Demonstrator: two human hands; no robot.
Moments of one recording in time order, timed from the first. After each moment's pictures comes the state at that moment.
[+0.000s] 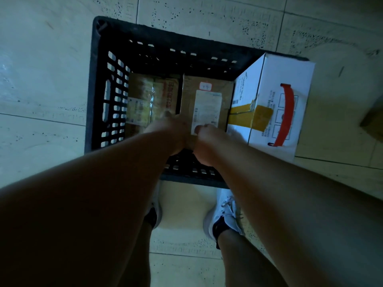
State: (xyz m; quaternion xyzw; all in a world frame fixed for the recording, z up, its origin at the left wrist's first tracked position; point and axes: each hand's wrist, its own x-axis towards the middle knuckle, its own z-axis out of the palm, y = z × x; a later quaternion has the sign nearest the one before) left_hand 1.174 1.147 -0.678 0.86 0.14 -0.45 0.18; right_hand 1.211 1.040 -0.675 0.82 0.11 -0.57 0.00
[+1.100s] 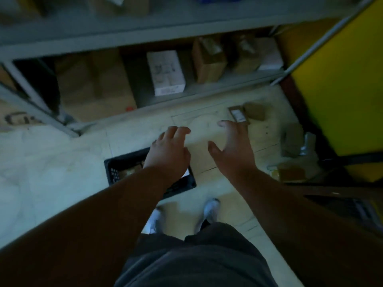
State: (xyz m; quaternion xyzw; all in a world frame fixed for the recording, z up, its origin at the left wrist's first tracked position) left_hand 1.197 1.058 -0.131 0.94 -0.10 -0.13 0.30; right_hand 1.182 0.883 -0.118 0.96 -0.10 0.00 -0.25
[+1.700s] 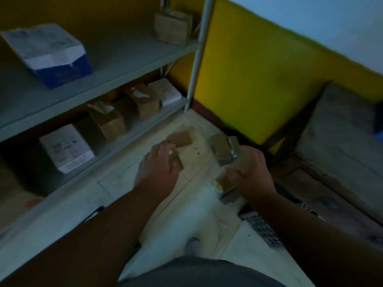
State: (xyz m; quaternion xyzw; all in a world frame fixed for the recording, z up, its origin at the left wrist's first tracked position) left_hand 1.201 0.723 -0.056 0.89 -0.28 -0.07 0.35; right_hand 1.065 0.519 -0.037 0.90 -0.32 0.10 -0.27
